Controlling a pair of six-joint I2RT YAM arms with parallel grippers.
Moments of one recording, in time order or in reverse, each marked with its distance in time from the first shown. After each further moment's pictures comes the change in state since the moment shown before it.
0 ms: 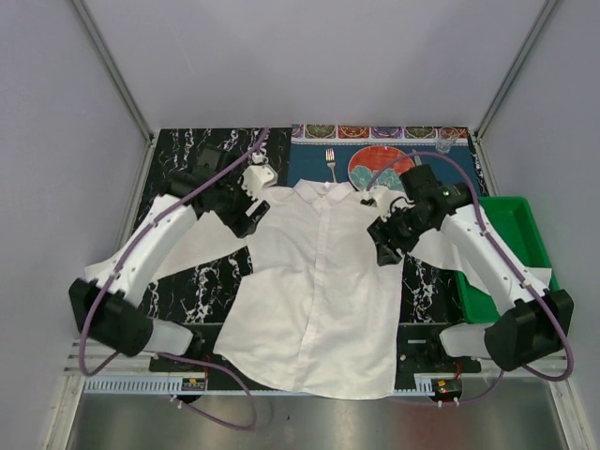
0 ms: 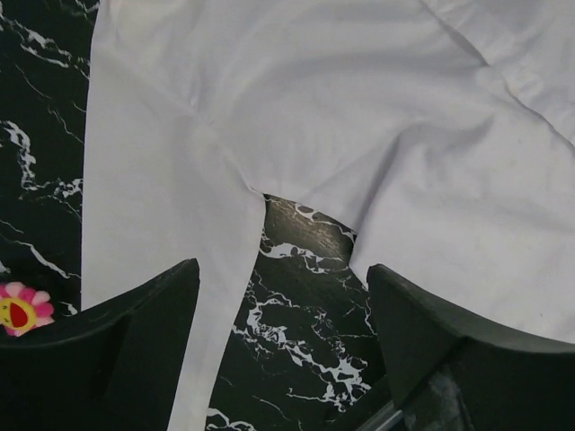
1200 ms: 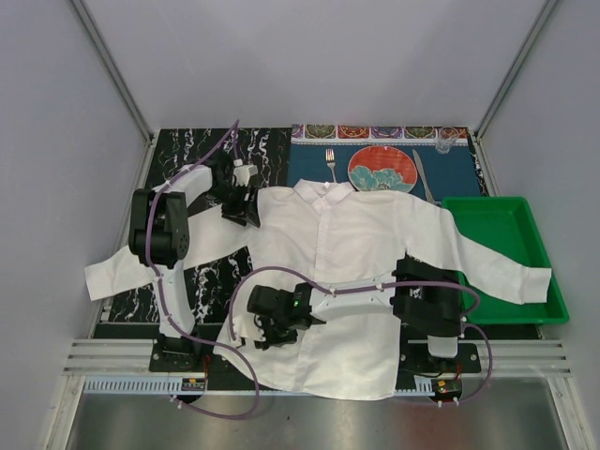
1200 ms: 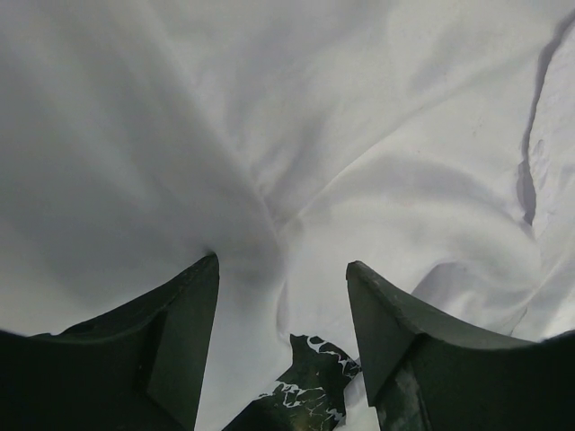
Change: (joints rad) left arm 0.342 0.769 0.161 0.180 0.346 -0.298; right arm 1.081 0.544 -0.073 0.772 0.125 0.059
